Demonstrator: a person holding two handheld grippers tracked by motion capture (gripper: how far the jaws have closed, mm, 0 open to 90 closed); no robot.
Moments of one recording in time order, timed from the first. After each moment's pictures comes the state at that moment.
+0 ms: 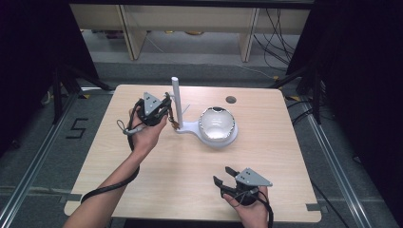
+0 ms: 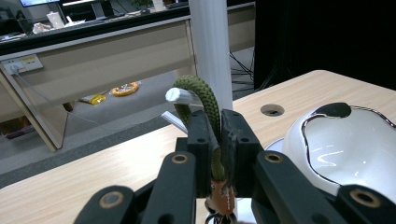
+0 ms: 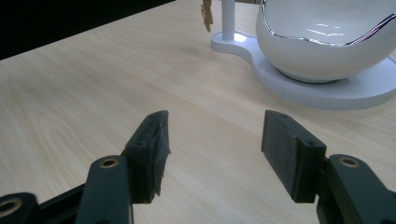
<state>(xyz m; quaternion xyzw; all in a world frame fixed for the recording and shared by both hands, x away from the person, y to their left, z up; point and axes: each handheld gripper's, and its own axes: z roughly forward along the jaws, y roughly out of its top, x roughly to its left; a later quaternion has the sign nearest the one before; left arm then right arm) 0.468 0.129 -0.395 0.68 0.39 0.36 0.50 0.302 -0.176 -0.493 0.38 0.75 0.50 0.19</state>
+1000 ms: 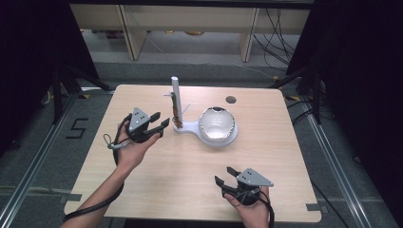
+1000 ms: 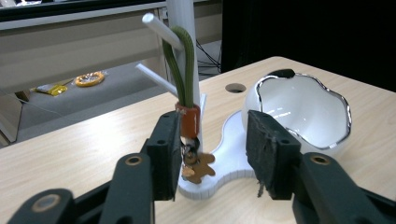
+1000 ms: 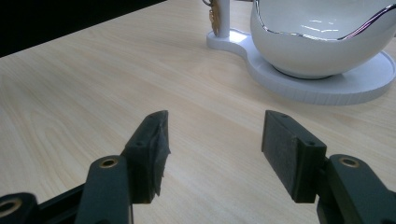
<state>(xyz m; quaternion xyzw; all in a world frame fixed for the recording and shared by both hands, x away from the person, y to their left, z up) 0.424 0.160 -0.415 0.70 0.37 0.29 0.53 0.302 -0.179 -0.495 0.39 0.75 0.50 0.19</state>
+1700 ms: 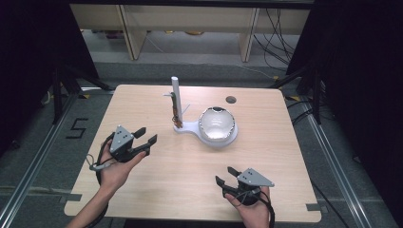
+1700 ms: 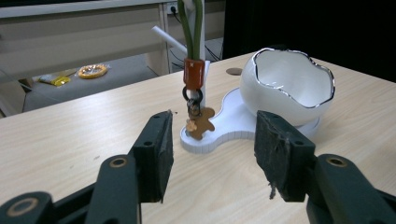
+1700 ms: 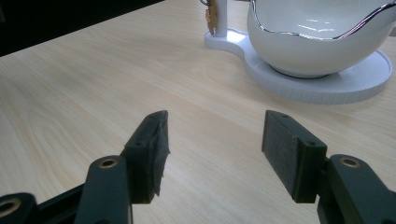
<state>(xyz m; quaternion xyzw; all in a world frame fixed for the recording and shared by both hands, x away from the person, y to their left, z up) 0.377 0.196 -0.437 0.69 0.39 0.29 0.54 0.304 -0.180 -0.496 0.39 0.74 0.51 0.20</state>
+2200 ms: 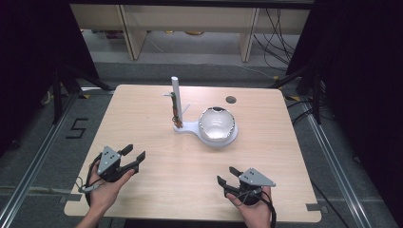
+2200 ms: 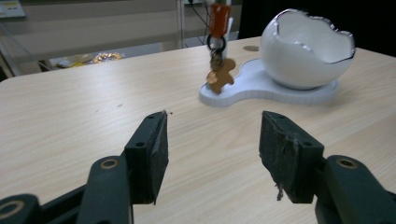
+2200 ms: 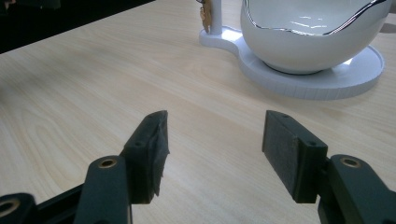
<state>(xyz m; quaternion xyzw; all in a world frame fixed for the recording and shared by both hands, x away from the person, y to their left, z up) 0.341 0.232 -0.490 0.68 0.43 0.30 0.52 0.305 -0.185 -0.498 0.39 0.74 0.51 0.20</state>
